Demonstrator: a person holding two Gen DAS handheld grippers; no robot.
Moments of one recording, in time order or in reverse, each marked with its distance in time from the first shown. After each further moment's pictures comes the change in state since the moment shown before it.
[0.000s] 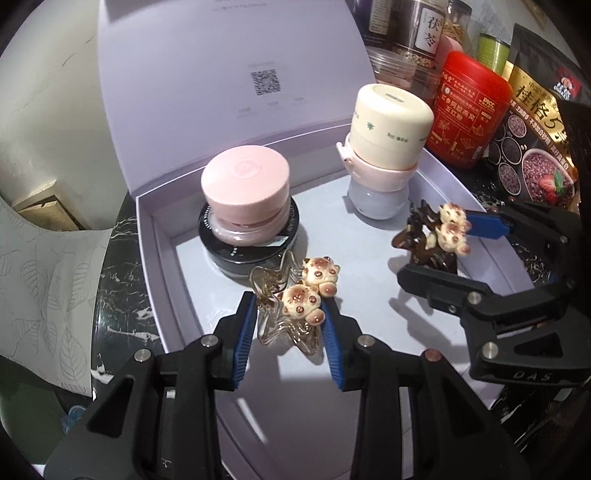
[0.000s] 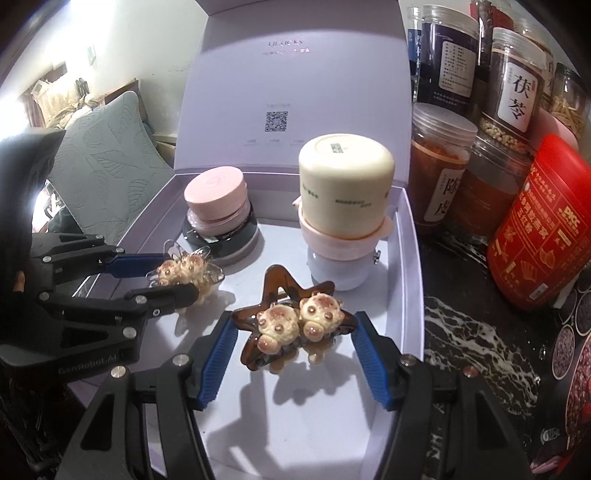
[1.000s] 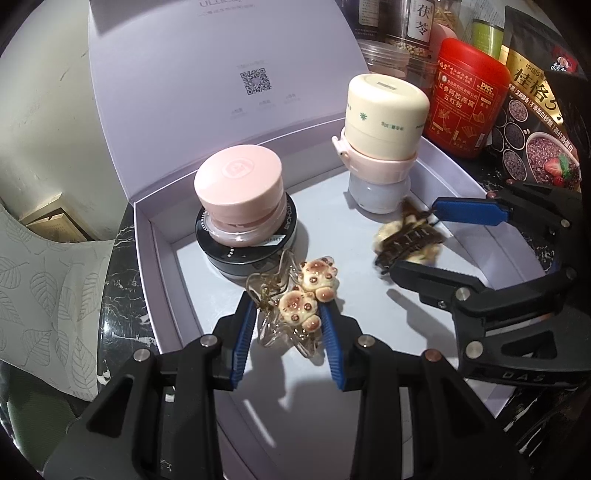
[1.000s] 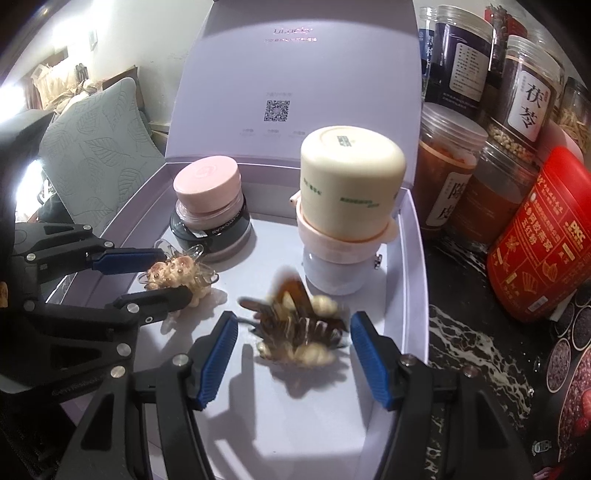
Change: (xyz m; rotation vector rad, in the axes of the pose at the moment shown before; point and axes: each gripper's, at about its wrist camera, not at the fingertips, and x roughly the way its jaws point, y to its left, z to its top) left arm 0.002 -0.015 -0.004 0.039 -0.010 0.046; right arm 0.013 0.011 0.004 -0.047 0.010 -0.042
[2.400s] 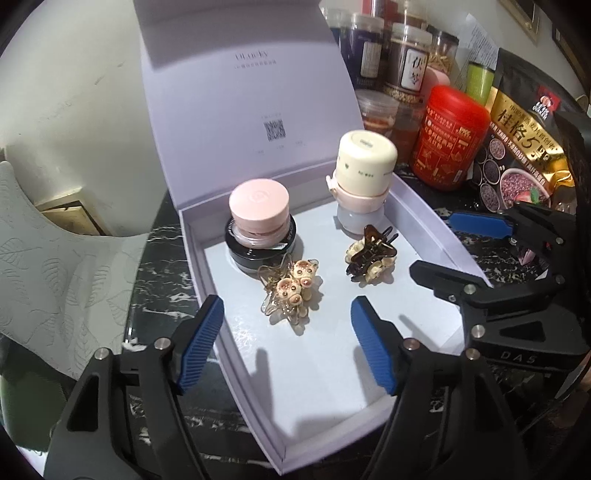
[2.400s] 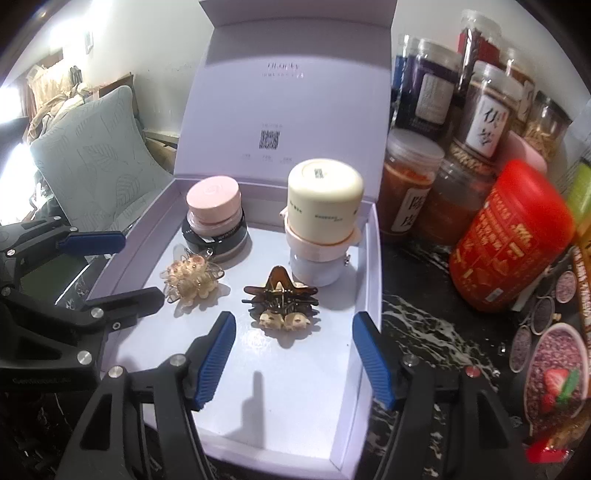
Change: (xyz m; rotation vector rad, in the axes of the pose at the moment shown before) left arm -0.068 0.006 -0.011 -0.089 -0.080 0.009; right arm -0.058 0.000 -0.010 0.004 -0.033 -0.063
